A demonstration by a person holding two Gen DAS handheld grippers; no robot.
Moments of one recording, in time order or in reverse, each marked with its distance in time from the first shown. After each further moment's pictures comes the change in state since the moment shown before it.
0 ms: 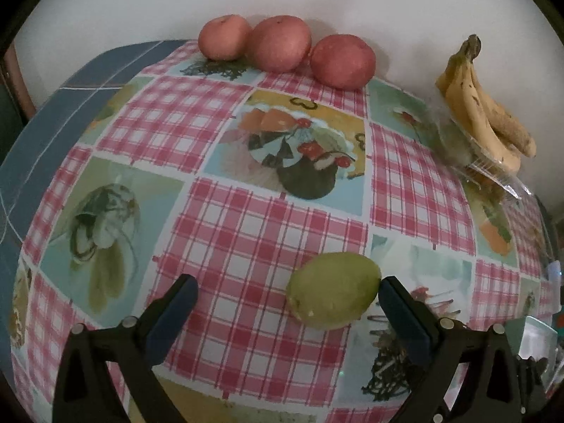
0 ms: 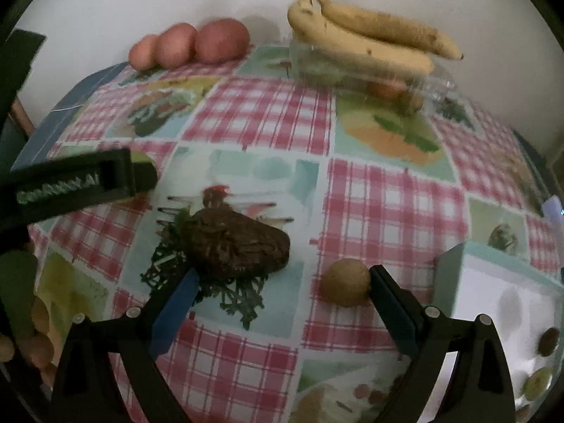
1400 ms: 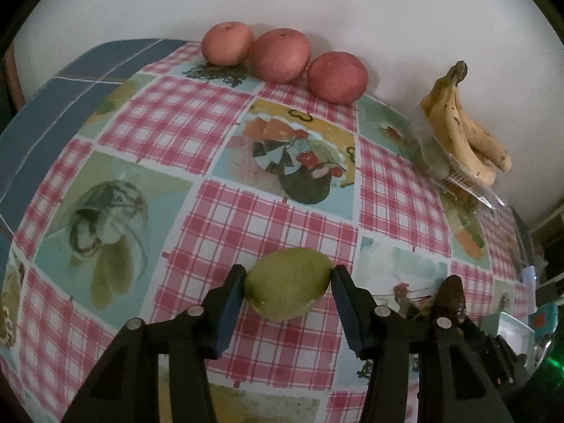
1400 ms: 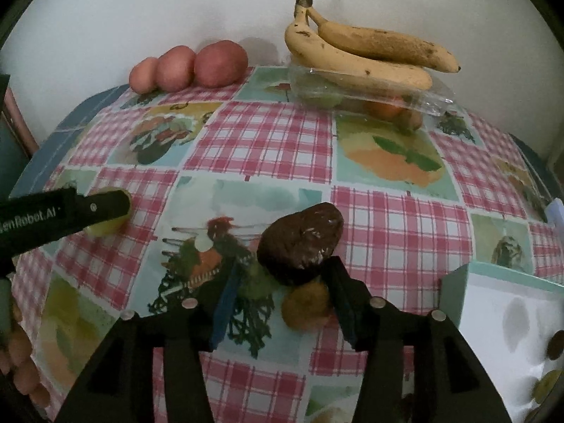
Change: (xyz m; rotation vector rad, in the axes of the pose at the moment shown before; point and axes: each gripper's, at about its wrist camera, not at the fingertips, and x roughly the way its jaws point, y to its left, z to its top) left arm -0.019 0.015 0.003 -0.031 -0.018 -0.120; right arm -0.004 -0.003 0.012 0.020 -0.084 0.021
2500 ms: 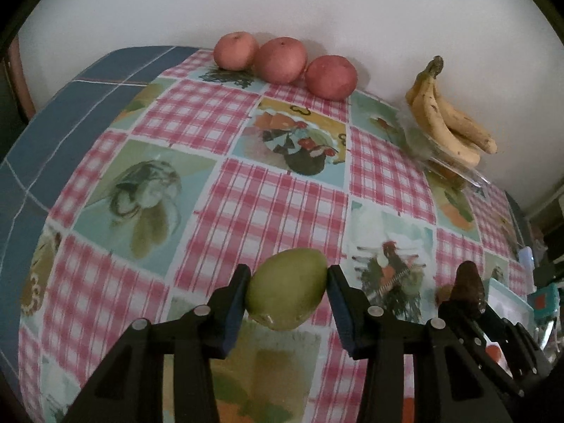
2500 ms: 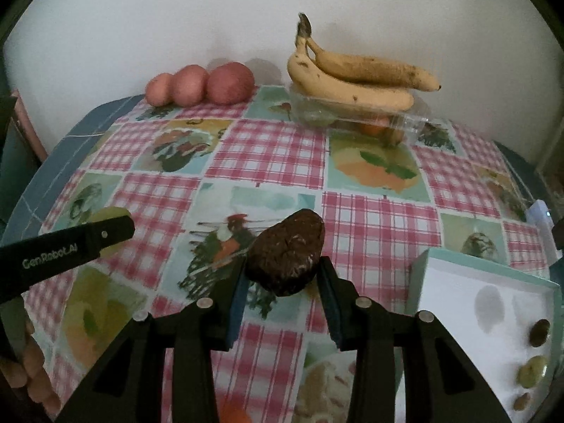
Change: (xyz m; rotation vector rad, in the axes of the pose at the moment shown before) left arm -0.049 -0.002 -0.034 0.029 -0.005 0.027; right arm -0.053 0.006 -0.009 -0.018 -0.044 -0.005
